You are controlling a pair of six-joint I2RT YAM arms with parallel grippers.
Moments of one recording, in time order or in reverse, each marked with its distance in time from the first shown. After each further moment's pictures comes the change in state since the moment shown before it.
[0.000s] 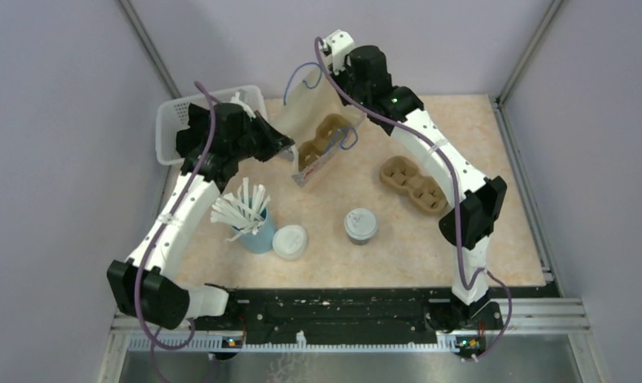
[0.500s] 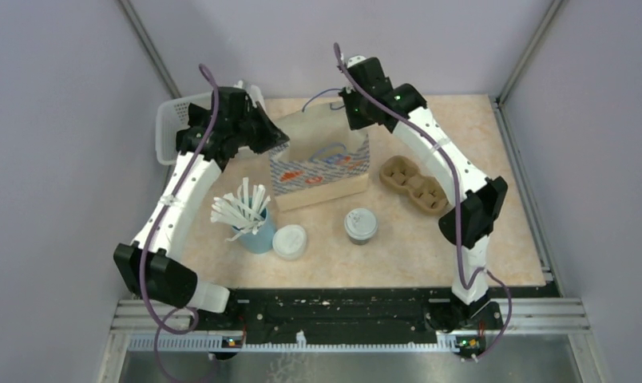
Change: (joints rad) left arm 0.019 0.139 0.178 -0.239 -0.005 0.029; right arm -0.011 0.025 0.019 -0.456 0.017 0.341
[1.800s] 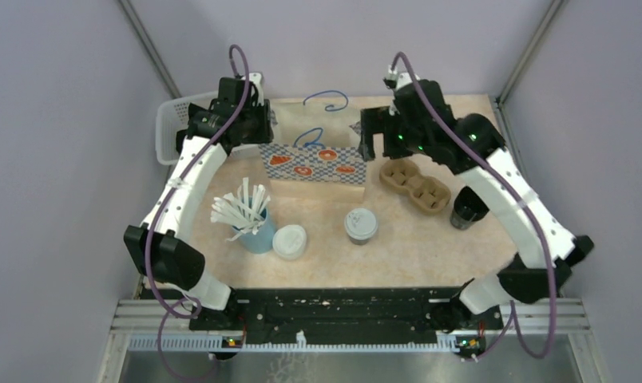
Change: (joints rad) left arm 0.006 0.154 0.214 -0.160 -0.260 0.579; right arm 0.097 -0.441 -0.217 -0.196 0.064 0.282
